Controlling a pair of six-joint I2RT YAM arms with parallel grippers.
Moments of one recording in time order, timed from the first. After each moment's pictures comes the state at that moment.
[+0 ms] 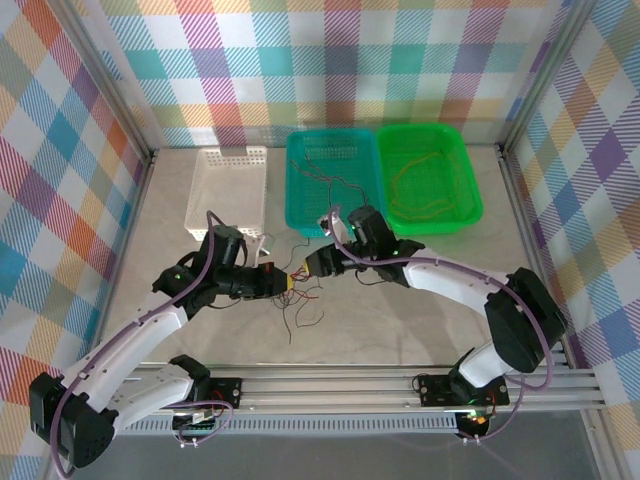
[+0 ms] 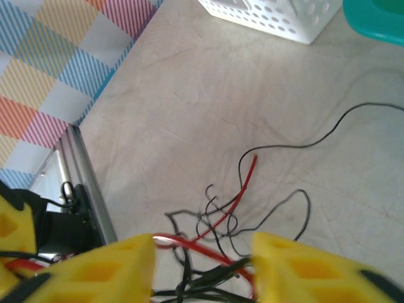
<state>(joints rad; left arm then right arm) -0.54 0.97 0.81 -0.62 0.54 -0.63 0.74 1.52 0.94 -0.04 -0.51 0.41</state>
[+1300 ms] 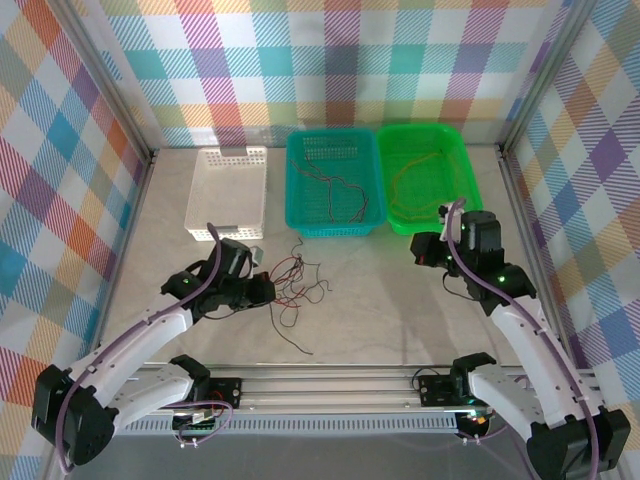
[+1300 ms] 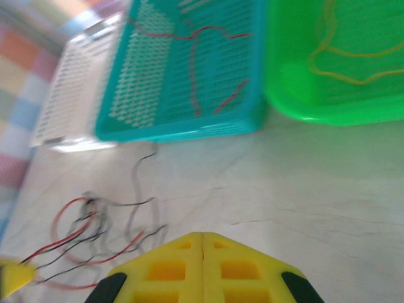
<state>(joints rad) -0.54 0.99 0.71 -0.67 0.28 -0.71 0.26 0.87 0.81 -0.53 -0.35 0.45</state>
